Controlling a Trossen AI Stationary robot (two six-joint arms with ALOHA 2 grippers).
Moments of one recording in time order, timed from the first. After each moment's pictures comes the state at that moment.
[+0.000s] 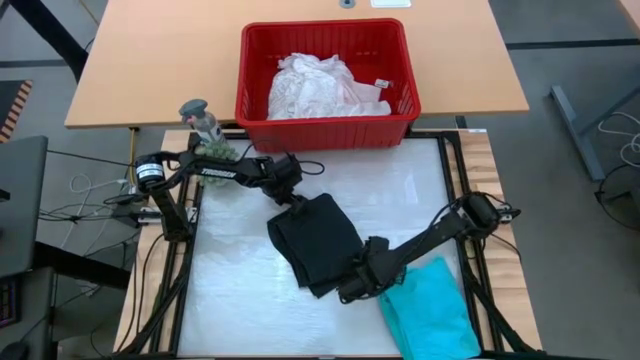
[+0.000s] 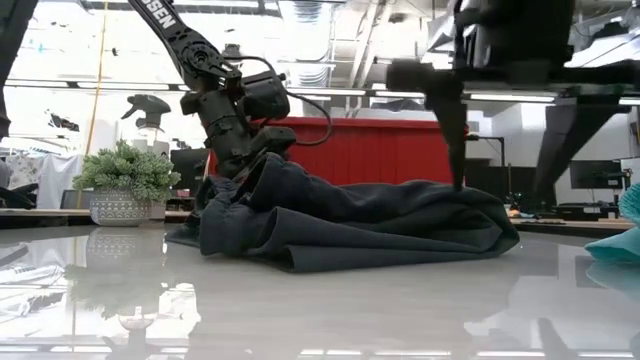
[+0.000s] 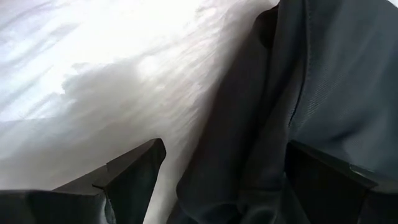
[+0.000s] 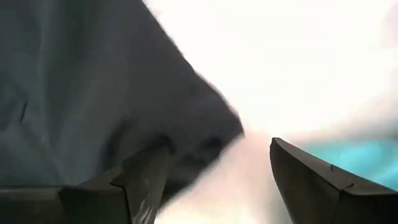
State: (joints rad) left arm 0.38 1.75 0.95 -0.34 0.31 -0.60; right arm 0.45 1.99 1.51 -1.19 0.31 2.28
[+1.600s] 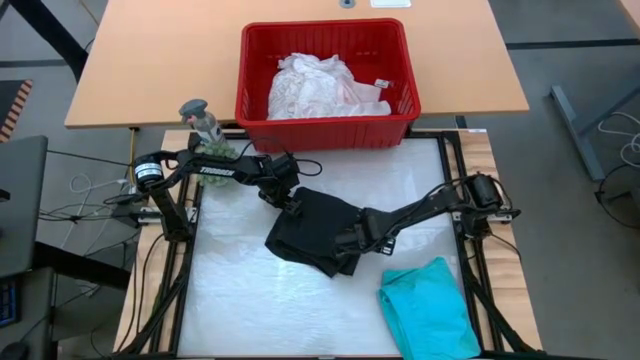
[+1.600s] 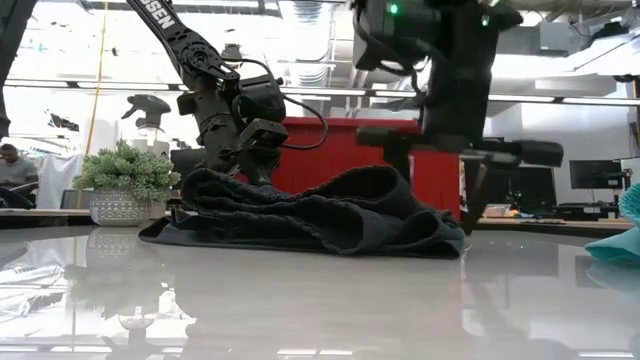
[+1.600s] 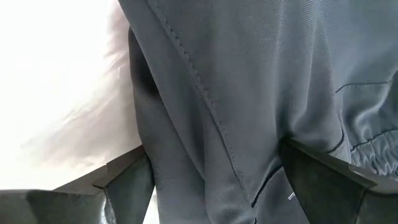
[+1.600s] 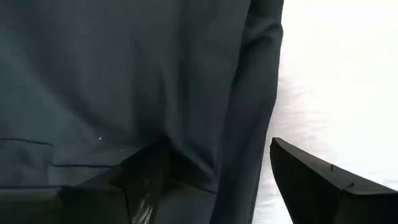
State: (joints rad) left arm 0.40 1.74 0.94 -0.39 0.41 -0.59; right arm 0.20 1.89 1.25 -0.85 0.26 2.09
